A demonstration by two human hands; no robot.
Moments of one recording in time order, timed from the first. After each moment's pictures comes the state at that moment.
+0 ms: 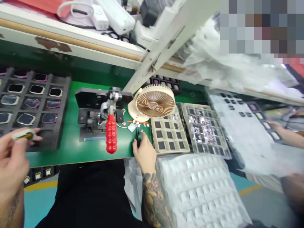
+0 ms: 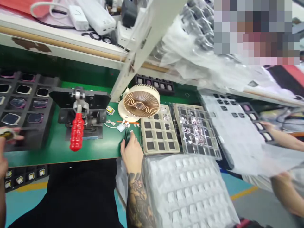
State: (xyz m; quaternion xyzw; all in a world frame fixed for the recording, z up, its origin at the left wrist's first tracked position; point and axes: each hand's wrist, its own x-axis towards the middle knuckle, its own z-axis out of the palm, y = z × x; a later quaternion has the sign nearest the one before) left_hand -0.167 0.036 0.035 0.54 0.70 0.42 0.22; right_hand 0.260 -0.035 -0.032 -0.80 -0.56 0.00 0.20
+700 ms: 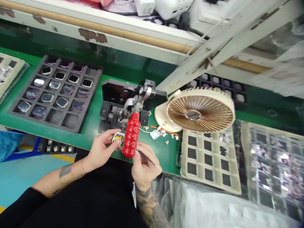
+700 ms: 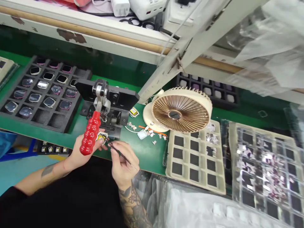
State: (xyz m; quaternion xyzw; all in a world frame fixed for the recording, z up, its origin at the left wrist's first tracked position) left_hand -0.004 0.014 0.004 0.47 0.49 0.44 0.59; right_hand 0.164 -0.017 -0.005 -0.51 -0.53 0.26 0.63
